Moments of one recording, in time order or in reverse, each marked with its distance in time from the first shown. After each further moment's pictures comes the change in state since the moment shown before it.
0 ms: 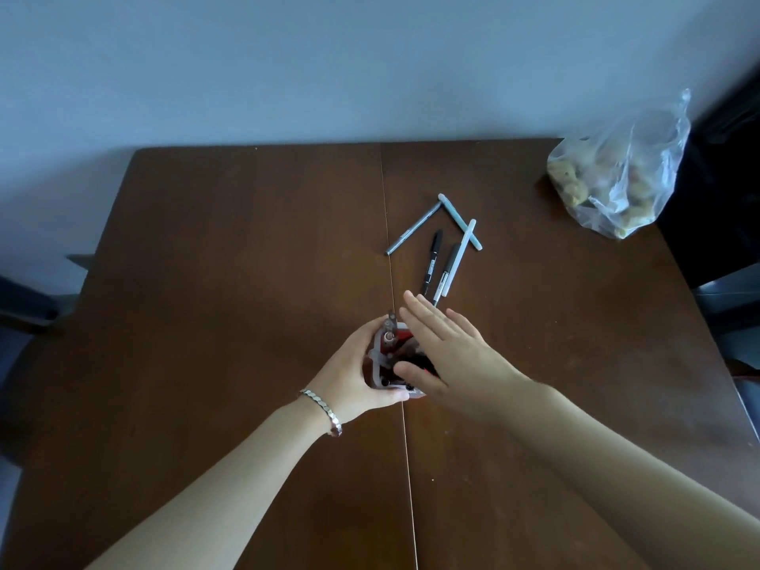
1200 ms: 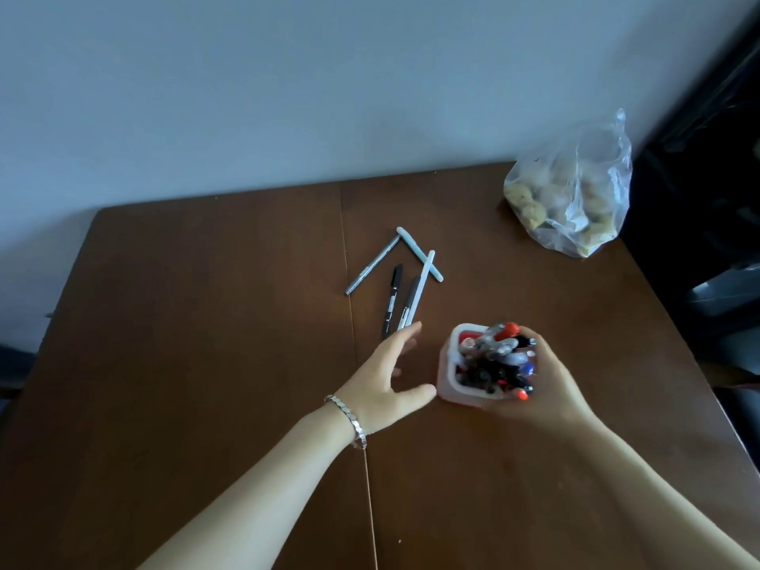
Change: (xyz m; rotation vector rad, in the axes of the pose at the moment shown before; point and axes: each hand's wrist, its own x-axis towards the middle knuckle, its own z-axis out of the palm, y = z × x) left_hand 0.067 0.062 0.043 -0.007 -0.114 -0.021; right_hand -0.042 0.153 0.018 0.774 0.552 0.284
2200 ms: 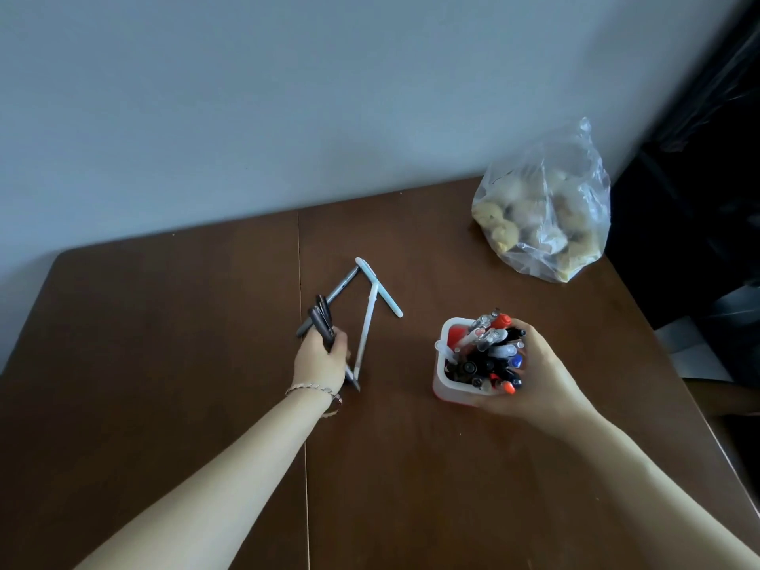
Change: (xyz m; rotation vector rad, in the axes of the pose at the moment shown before) left_hand 0.105 0.014 -0.002 -0.045 0.611 -0.418; right_hand 0.075 0.038 -0.057 -0.058 -0.064 0.034
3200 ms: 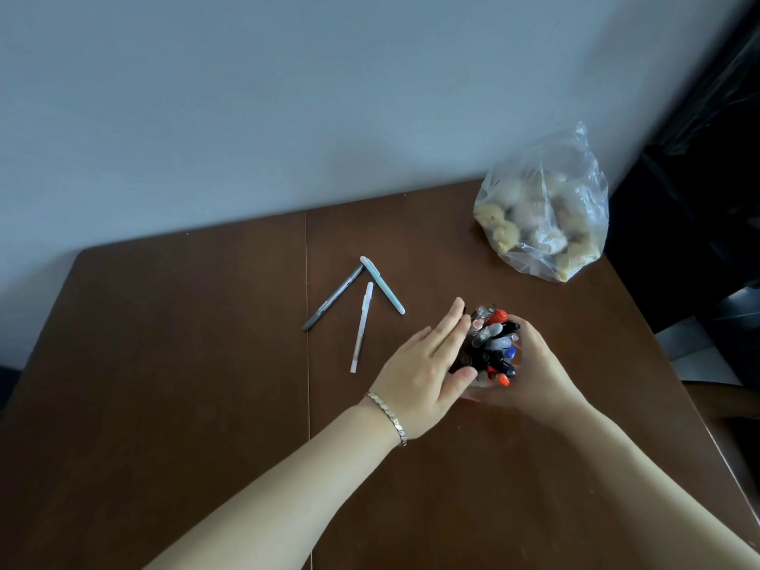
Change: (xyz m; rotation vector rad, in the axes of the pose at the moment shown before) left_hand -0.059 0.030 0.045 0.473 -0.360 0.998; right_hand -0.009 -0.006 -0.004 0.045 0.046 -0.075
